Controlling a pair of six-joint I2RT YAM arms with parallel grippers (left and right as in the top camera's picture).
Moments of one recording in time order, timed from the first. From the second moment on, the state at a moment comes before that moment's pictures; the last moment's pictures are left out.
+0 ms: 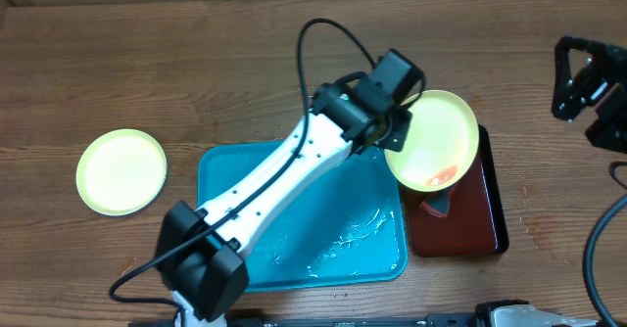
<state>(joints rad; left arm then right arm) -0.78 1.92 1.79 -0.94 -0.01 -0.41 0.11 1.44 2.65 -1.64 0.01 0.39</state>
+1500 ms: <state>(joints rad) -1.16 2.07 1.97 -0.90 -0.80 0.09 0.11 1.47 2.65 -1.59 -0.07 0.28</state>
